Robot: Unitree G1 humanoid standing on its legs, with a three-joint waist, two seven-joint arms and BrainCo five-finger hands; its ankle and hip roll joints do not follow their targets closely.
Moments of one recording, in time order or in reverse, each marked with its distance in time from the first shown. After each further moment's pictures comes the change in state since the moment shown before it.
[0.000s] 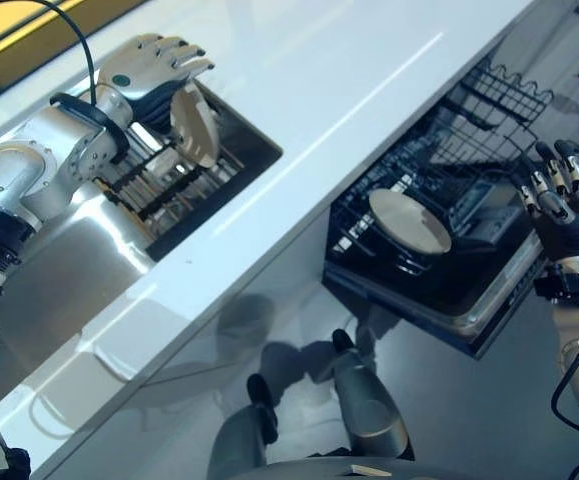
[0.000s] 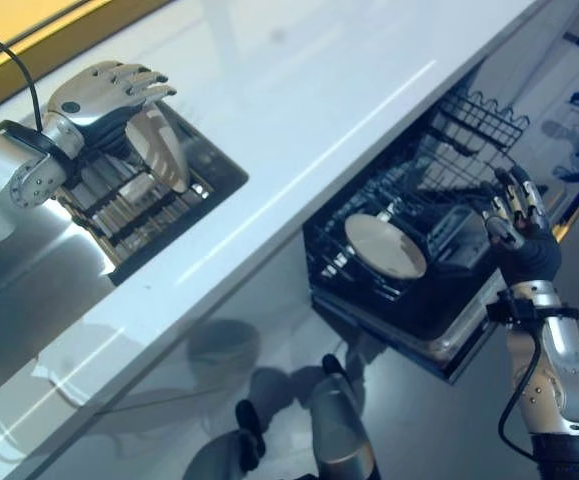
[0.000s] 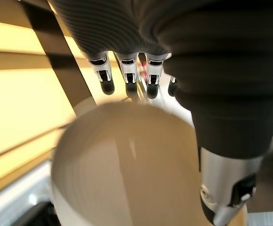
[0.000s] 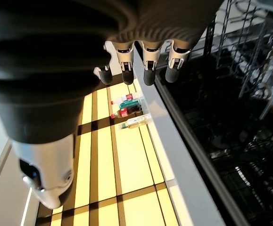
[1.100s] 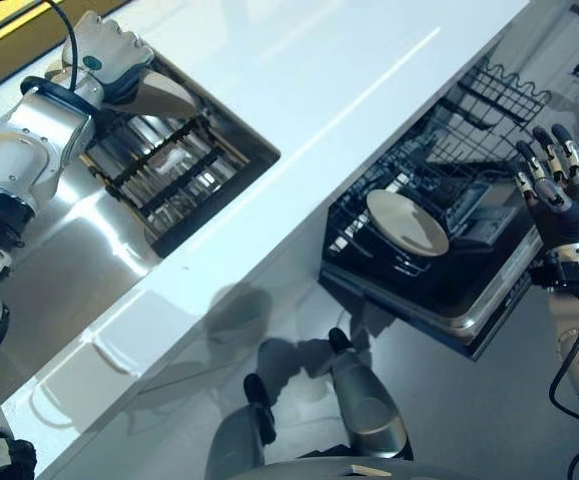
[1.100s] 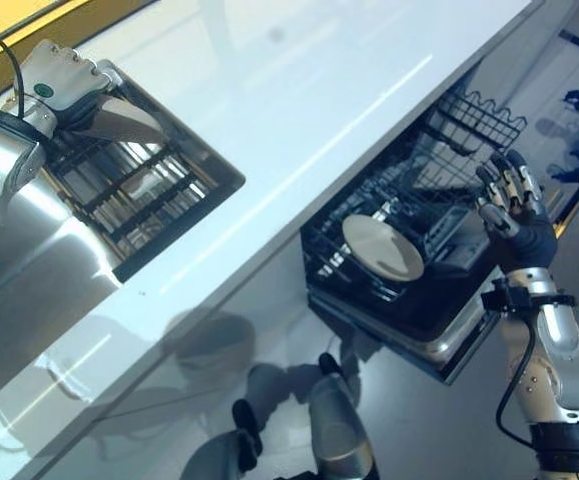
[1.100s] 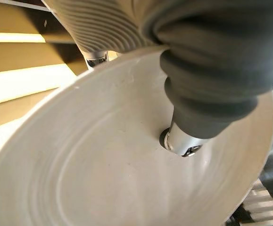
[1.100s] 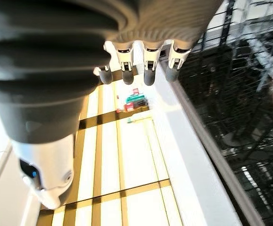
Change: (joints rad) left arm -0.069 -0.009 -0.016 0.134 0.220 0.065 0.047; right arm -0.049 -0.022 0.043 -0.005 0.000 -0.014 -0.025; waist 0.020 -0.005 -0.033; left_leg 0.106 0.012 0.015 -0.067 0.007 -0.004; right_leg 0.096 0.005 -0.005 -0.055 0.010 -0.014
